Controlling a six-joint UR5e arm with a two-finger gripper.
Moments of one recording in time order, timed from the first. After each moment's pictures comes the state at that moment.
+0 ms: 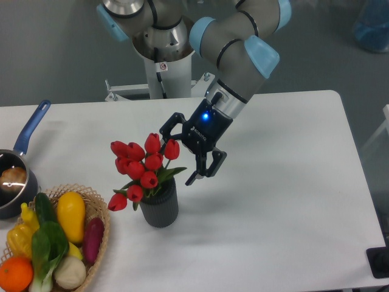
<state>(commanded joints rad) 2.62 -1.78 -1.90 -0.91 0.59 1.36</state>
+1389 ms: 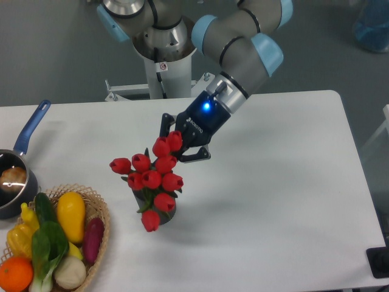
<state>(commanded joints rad) 2.66 -1.68 -1.87 -0.91 0.36 1.21</state>
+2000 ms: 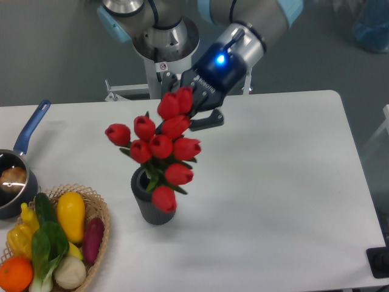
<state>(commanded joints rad) 2.76 -1.65 -1.66 -0.91 0.30 0.97</state>
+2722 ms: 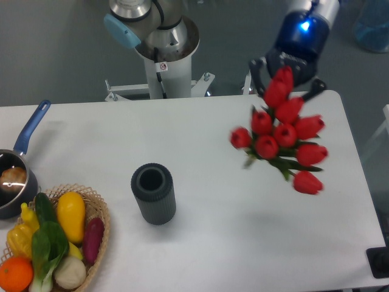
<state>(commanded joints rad) 2.82 -1.72 -1.64 -0.91 1.02 1.10</state>
